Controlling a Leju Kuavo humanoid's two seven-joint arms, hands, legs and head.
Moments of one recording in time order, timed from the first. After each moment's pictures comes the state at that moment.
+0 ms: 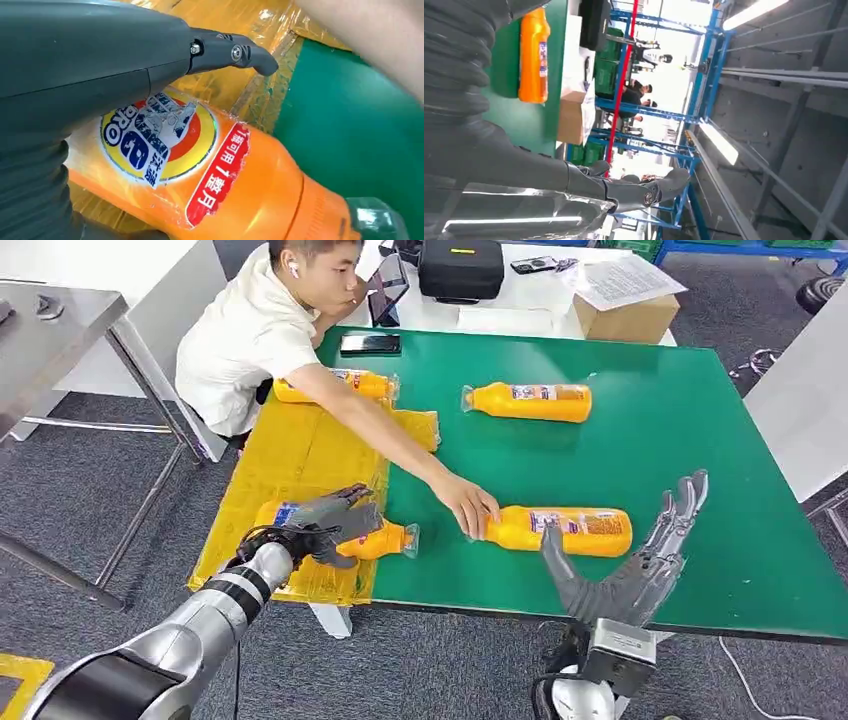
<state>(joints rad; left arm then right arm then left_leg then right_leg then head) -0.71 -0.12 -0.31 -0.41 -0.54 -0.03 -0.15 0.07 0.22 0.22 -1.79 0.36 -0.69 -0.70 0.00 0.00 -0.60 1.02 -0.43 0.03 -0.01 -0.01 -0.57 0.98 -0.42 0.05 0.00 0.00</state>
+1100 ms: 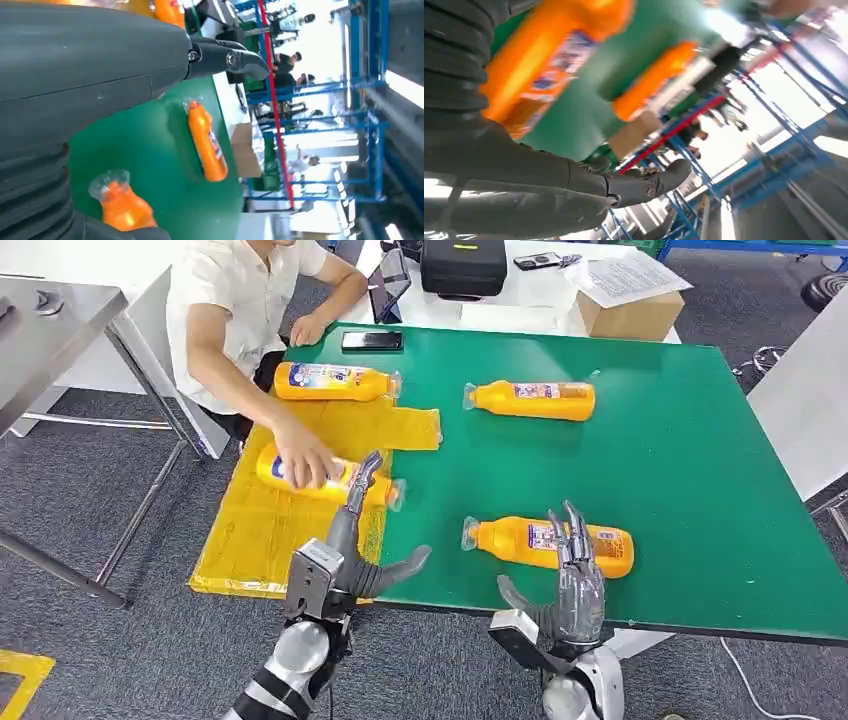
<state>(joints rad) -0.21 -0.25 -0.46 -1.22 0.13 0.29 -0.49 0.00 0.10 0.10 -1.29 0.83 -0.69 -0.64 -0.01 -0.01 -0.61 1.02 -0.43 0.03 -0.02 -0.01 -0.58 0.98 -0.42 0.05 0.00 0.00</state>
